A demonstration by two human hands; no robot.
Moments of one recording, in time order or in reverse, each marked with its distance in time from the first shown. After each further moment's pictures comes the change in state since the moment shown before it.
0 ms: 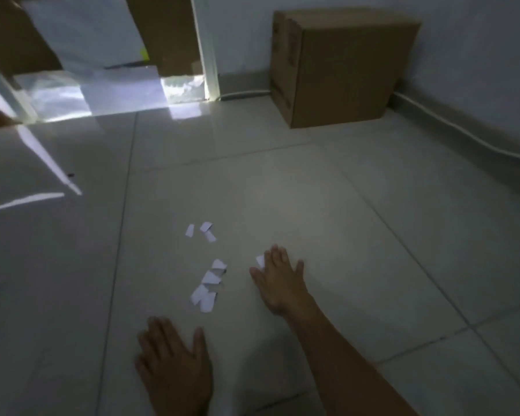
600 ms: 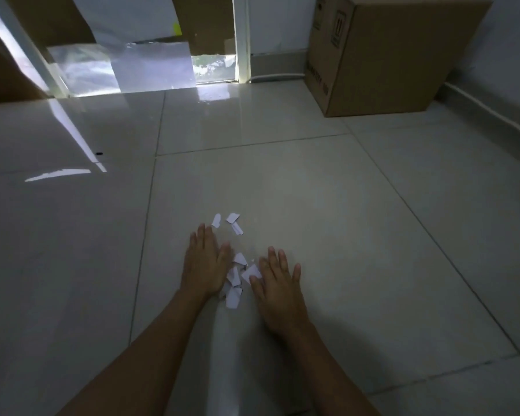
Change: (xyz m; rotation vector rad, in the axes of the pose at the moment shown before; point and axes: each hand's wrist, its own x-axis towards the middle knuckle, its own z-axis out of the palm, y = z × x) left_hand 0.136 0.041 -0.031 -0.198 -0.212 0.294; right_hand -0.008 -0.042 0.042 0.012 0.097 -0.167
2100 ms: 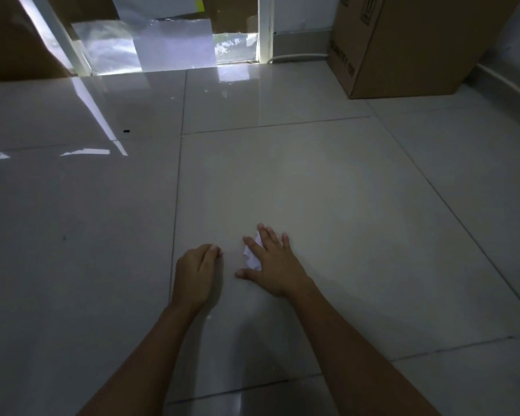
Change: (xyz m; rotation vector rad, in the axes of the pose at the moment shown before) left_hand -0.067 -0.053 -0.038 -0.380 0.259 0.089; right_hand 0.027 -0.037 0.019 -0.068 -0.122 -0.238
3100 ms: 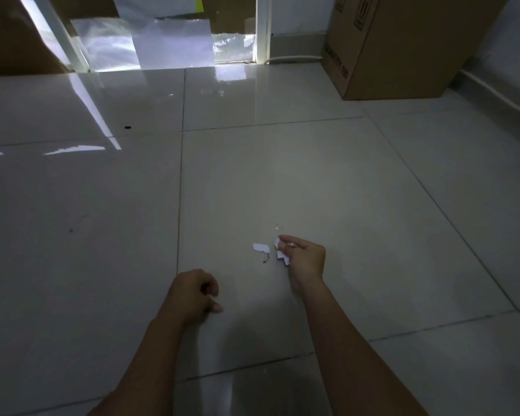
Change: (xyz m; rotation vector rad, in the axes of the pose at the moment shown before) left_hand -0.031 -0.018 -0.035 0.254 -0.487 -0.178; right_hand -0.025 -0.001 0.004 1.403 0.649 0.640
